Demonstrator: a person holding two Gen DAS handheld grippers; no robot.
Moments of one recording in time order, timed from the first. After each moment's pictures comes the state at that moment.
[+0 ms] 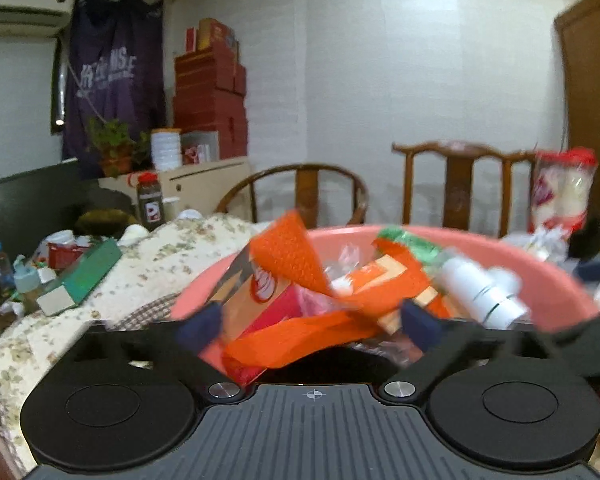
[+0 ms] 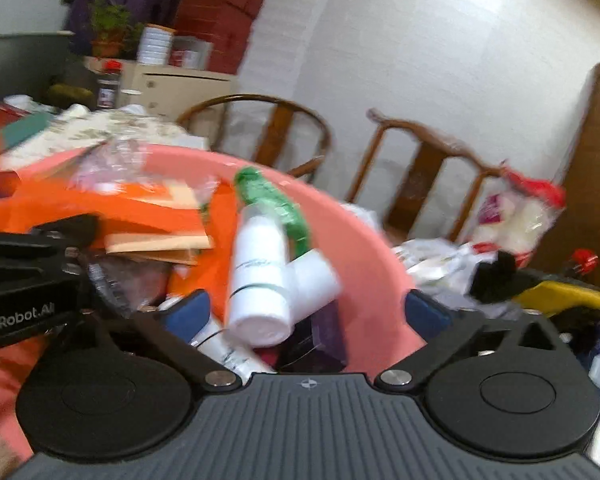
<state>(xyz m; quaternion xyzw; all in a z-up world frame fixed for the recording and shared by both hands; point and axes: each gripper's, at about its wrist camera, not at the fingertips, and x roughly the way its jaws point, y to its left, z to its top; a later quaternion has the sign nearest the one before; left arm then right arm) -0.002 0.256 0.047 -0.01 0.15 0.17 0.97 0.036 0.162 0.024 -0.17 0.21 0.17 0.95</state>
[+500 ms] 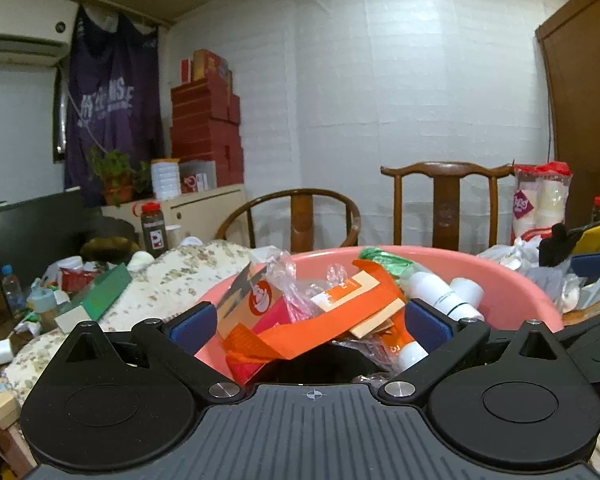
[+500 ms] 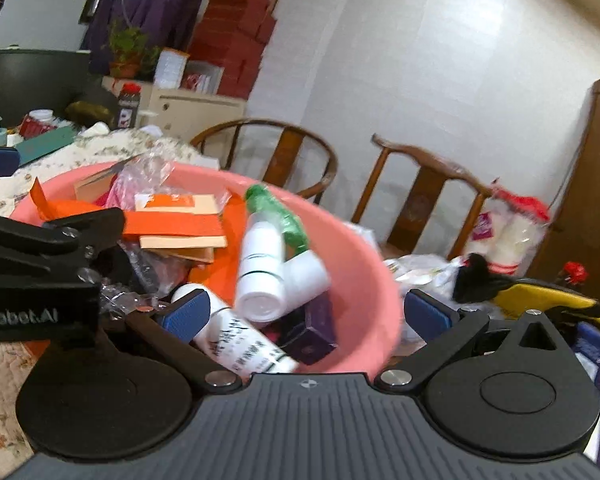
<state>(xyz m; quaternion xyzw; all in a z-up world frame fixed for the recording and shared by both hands) -0.043 0.226 0.061 0.02 0.12 0.17 0.98 -0.011 0.137 0.035 -0.18 0.16 0.17 0.96</state>
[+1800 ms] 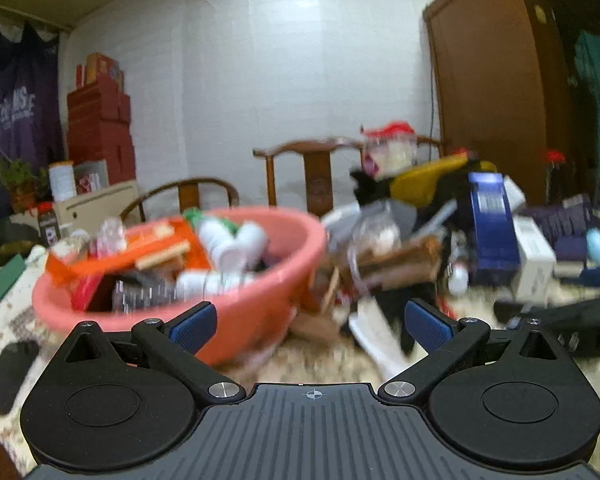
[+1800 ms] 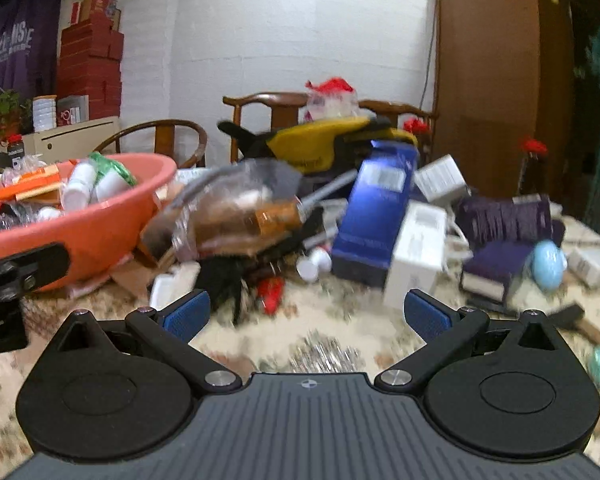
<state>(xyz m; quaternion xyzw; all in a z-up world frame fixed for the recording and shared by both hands) -0.083 0.080 0.009 0.05 0.16 0.02 0.99 -0.087 -0.069 -0.020 -0.01 0.20 0.02 0.98</state>
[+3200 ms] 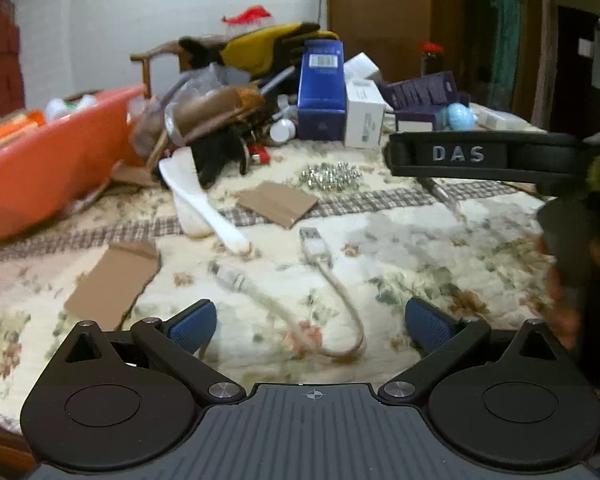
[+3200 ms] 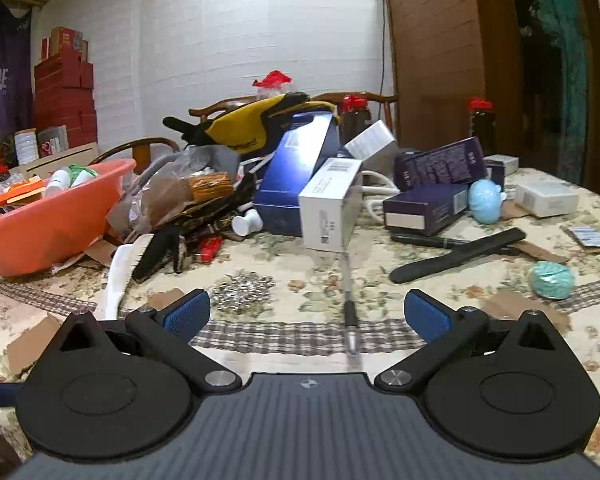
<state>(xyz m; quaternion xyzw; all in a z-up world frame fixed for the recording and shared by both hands) -0.133 -0.020 -0.060 0.07 0.29 -0.13 0.95 -0.147 -0.140 -0.050 0.05 0.19 0.00 0.98</state>
